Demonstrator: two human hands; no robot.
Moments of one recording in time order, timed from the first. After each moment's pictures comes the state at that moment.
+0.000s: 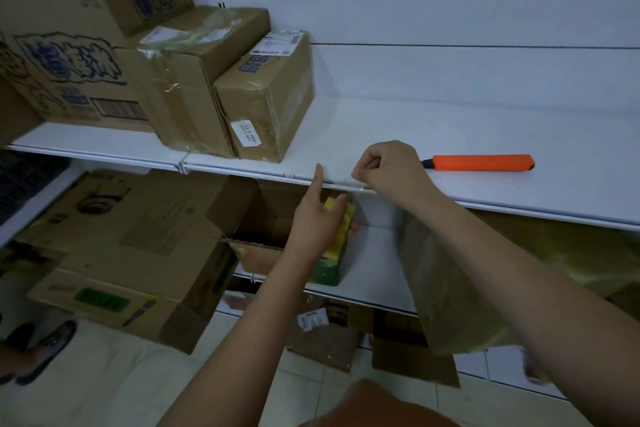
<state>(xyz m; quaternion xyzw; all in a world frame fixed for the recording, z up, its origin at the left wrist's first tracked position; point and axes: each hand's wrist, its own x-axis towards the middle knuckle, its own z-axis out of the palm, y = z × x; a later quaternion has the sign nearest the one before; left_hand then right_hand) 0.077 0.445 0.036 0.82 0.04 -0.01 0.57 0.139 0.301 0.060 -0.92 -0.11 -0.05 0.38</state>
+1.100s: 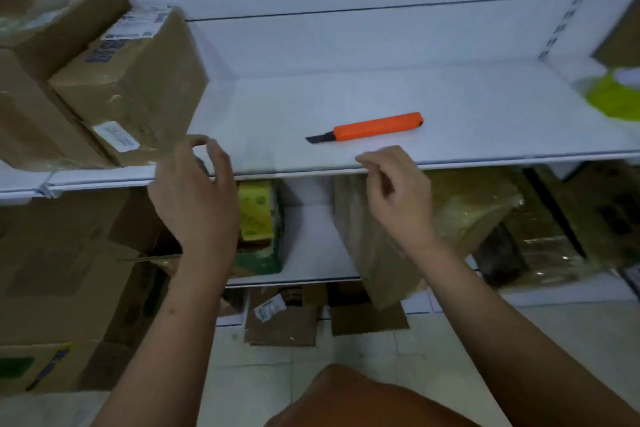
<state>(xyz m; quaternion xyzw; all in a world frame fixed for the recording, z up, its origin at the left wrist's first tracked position) 0.083 0.435 0.057 0.89 0.08 0.35 0.26 0.055 0.198 0.001 -0.85 -0.06 -0.38 0.36</state>
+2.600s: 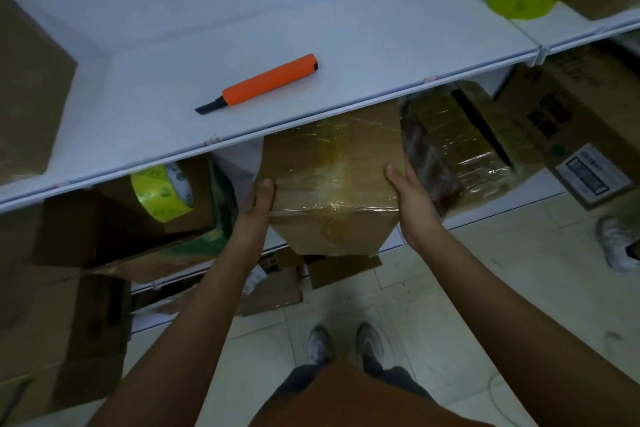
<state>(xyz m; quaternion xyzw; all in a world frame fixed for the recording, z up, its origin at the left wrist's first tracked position) 0.060 0.320 -0.079 0.78 0.01 -0.22 0.58 -0.031 0.085 -0.101 -0.52 0.33 -0.08 0.79</state>
